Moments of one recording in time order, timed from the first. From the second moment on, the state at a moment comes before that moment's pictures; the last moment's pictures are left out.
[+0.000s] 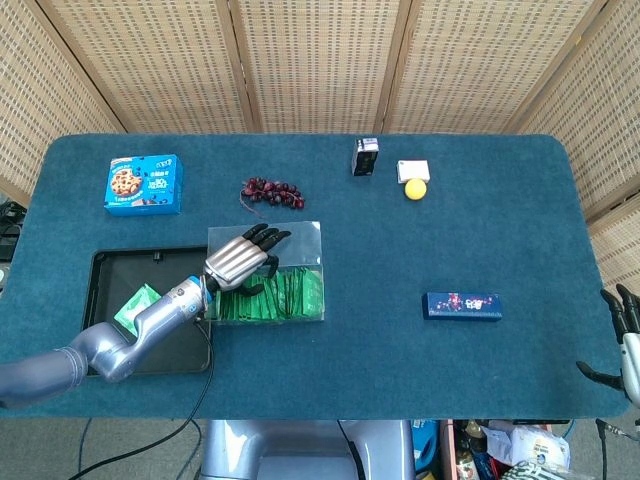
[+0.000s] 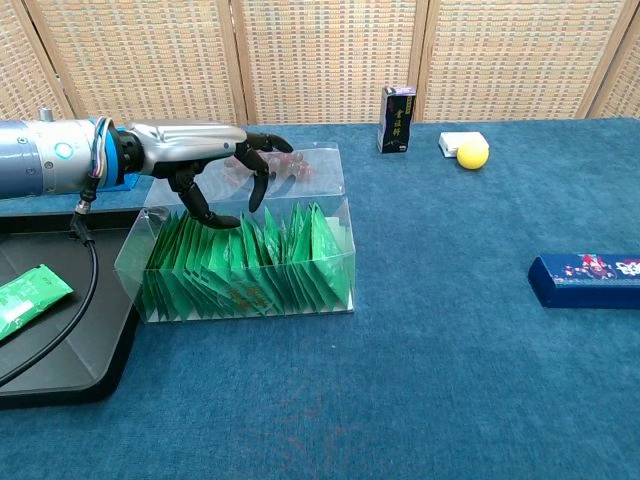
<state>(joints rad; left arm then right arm) -0.97 -1.47 -0.09 -1.27 1.44 0.74 -0.11 0.04 -1.08 0.10 -1.50 -1.40 1.44 0.10</state>
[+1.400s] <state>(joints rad) -0.98 -1.49 -0.09 -1.25 1.43 0.73 -0.11 0.04 -1.08 0.10 -1.50 -1.39 1.43 0.11</state>
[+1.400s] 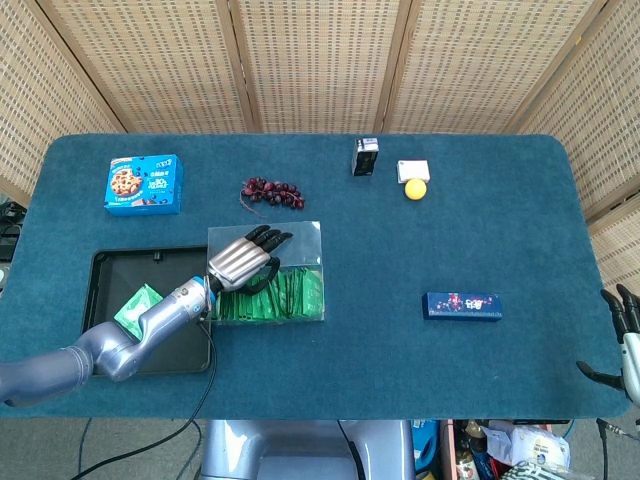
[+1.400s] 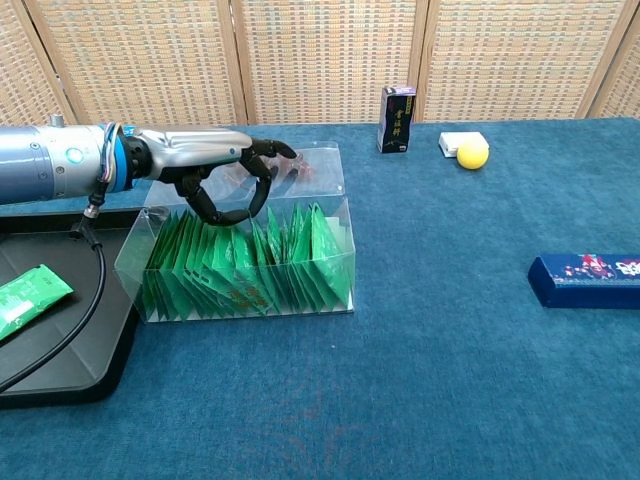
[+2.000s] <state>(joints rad) -0.97 -1.41 -0.11 -1.34 1.44 0.78 -0.14 0.04 -1.08 0.09 -1.51 -1.40 1.44 0.11</state>
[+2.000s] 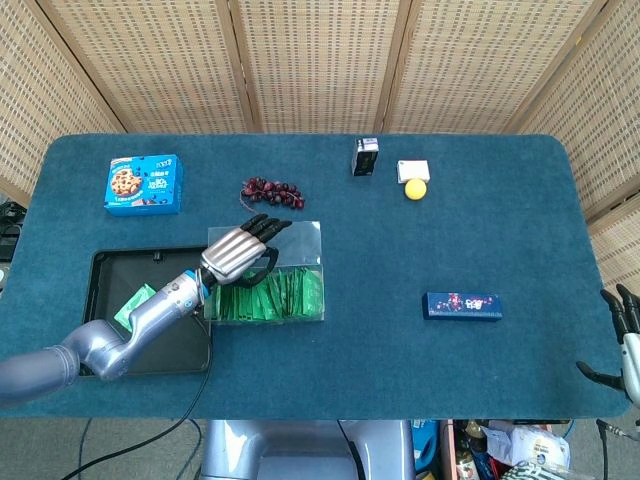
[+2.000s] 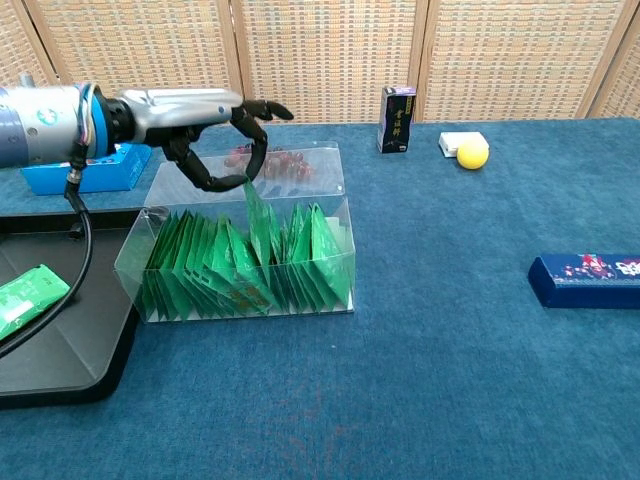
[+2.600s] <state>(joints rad) -0.90 -1.18 -0.16 -1.53 1.45 0.90 -0.23 0.03 -1.07 0.09 -1.53 -1.43 1.46 0.10</state>
